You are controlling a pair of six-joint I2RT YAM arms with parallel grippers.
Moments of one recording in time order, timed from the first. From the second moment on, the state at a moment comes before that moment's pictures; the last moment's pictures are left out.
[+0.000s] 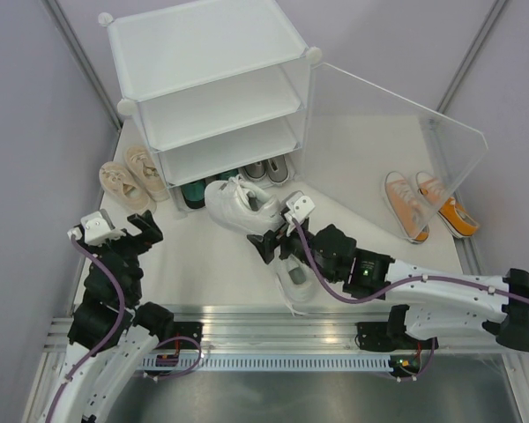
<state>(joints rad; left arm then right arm) -0.43 0.22 0.66 -0.47 -0.71 -0.26 1.22 1.06 0.81 0.15 0.38 0.14</state>
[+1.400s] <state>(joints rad) -0.48 0.23 0.65 -0.47 -0.76 -0.30 1.20 1.38 0.77 0.70 0.46 0.01</state>
